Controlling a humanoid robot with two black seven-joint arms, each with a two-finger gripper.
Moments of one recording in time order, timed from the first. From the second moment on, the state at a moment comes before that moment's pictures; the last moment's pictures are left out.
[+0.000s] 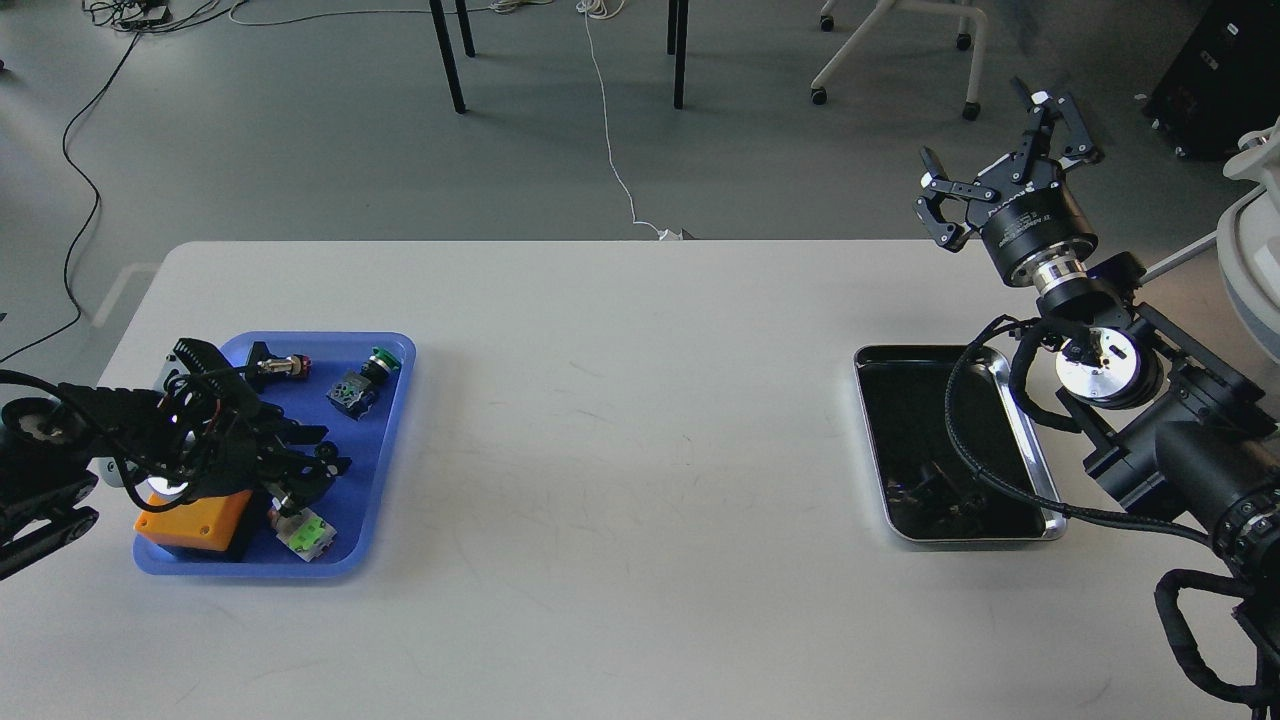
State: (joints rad) left arm -0.80 0.78 -0.09 -1.00 2.06 -0.09 -0.44; right arm 0.81 -0.26 0.78 0.52 0.03 0.49 0.35
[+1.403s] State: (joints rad) left arm -1.14 0.64 -0.10 -1.32 1.98 -0.20 -0.47; right arm 0.72 -0.43 0.79 0.69 0.04 0.49 0.35
